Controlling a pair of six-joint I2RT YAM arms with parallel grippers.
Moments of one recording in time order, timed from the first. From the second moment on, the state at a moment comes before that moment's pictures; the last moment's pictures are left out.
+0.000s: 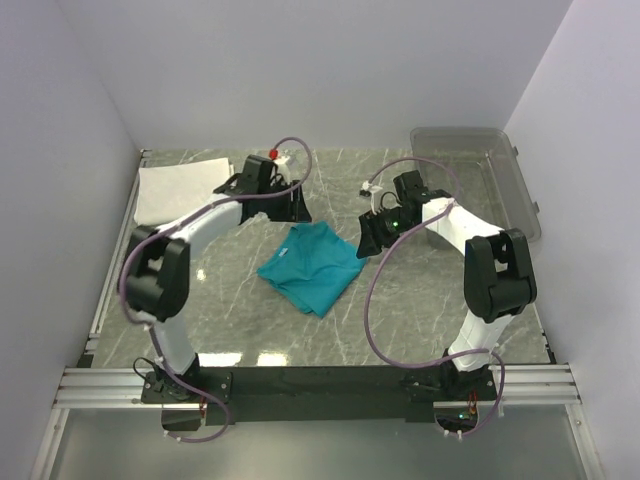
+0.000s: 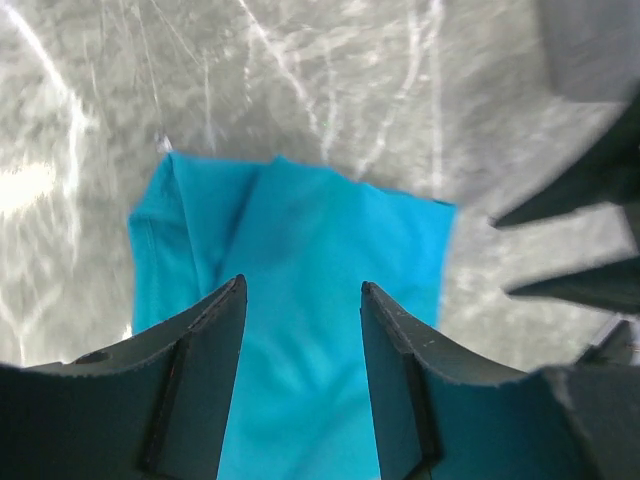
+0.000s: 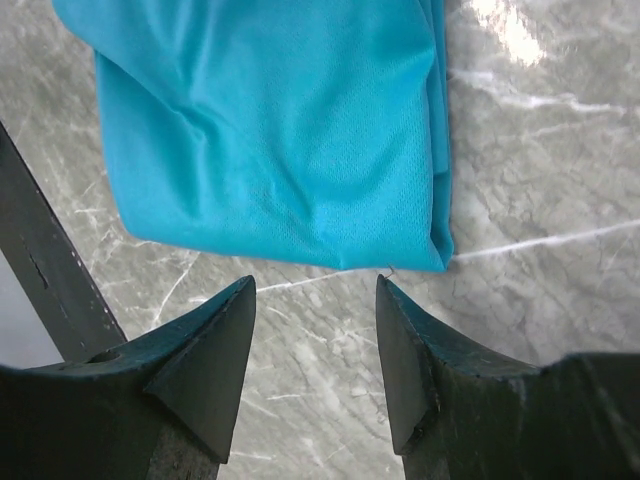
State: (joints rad) left arm -0.41 1.77 1.31 -0.27 0.39 -0.37; right arm 0.25 1.77 1.22 -0.64 -0.72 -0.30
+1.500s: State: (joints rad) left arm -0.28 2.05 1.40 -0.33 0.59 -0.36; right arm 0.24 1.77 1.20 -0.61 -0.70 -0.25
